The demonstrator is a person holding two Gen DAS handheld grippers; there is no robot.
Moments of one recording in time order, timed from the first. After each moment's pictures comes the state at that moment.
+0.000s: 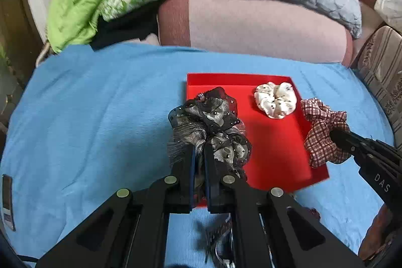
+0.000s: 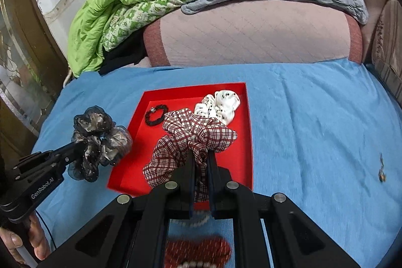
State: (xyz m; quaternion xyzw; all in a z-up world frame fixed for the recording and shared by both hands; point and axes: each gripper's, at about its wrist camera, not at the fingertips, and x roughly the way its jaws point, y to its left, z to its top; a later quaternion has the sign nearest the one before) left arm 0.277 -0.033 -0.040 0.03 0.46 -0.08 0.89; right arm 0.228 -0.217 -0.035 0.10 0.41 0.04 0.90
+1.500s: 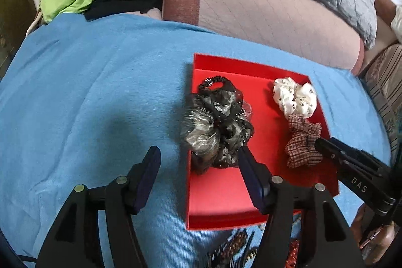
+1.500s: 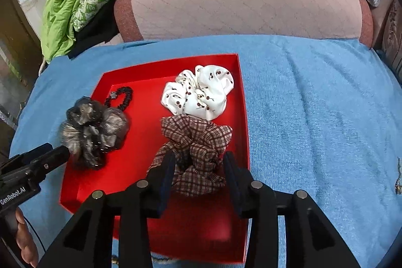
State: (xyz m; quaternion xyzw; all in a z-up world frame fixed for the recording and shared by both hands) left arm 0.305 -0.014 -0.077 -0.03 0.49 -0.08 0.87; right arm 0.279 -0.230 -0.094 0.10 0.46 0.02 0.88
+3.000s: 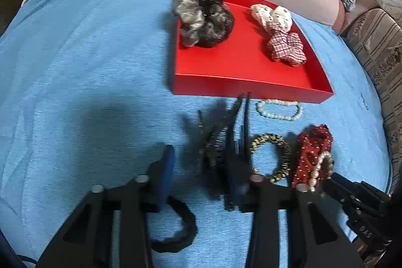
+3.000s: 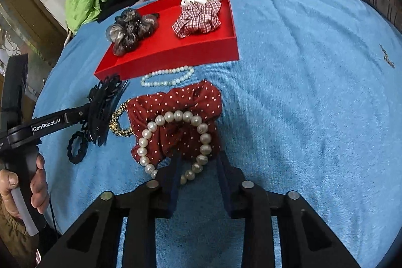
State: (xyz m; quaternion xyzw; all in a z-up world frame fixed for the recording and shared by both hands) left arm 0.193 -0.013 -0.128 -0.03 0.55 -0.13 0.83; right arm 0.090 -0.217 -0.138 0.14 0.50 0.06 0.85
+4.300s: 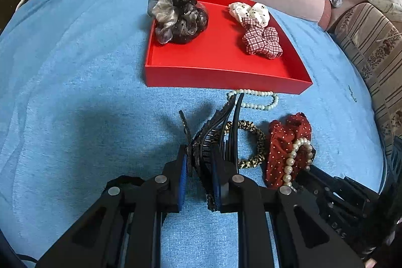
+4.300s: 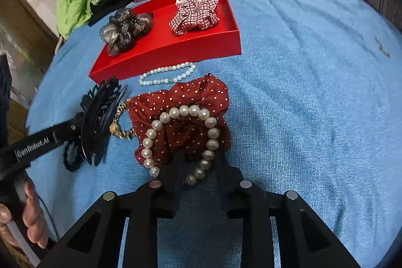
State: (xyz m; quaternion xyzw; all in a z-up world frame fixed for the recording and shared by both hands) left arm 0.171 -0.033 -0.120 -0.03 0.53 -0.15 0.83; right arm 0.090 -0.195 -0.140 0.13 0.50 0.01 0.86
